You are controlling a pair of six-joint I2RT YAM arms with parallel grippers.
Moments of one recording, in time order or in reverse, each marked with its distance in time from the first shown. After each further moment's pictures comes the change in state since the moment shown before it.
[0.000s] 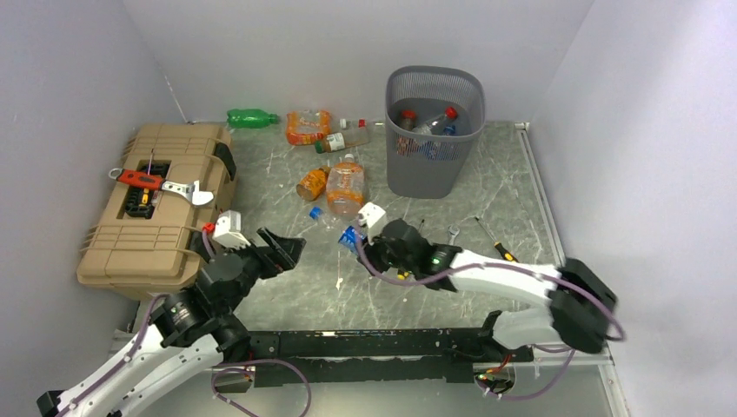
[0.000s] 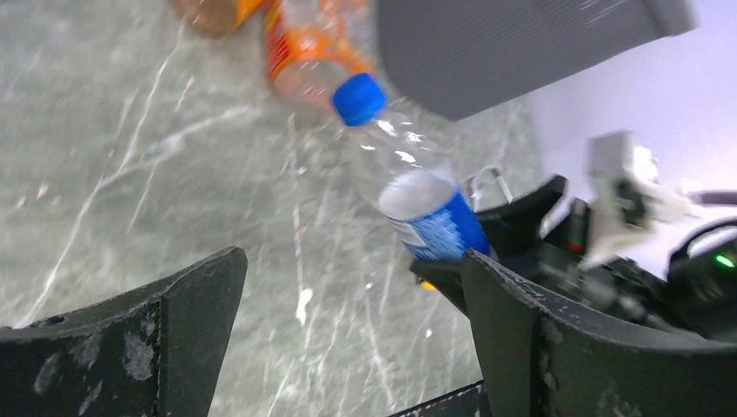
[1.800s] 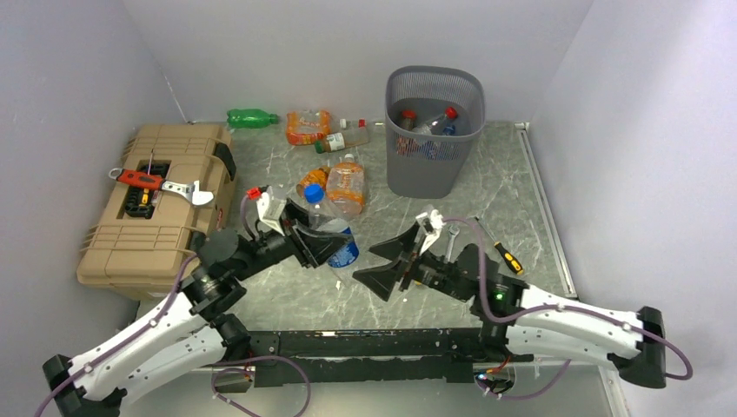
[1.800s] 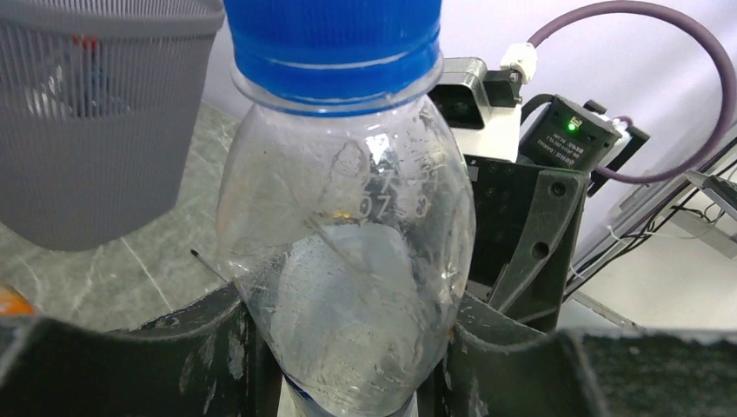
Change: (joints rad) left arm 0.000 0.322 0.075 0.840 0.726 0.434; right arm 0.192 -0.628 -0.222 0.344 -0.067 0.470
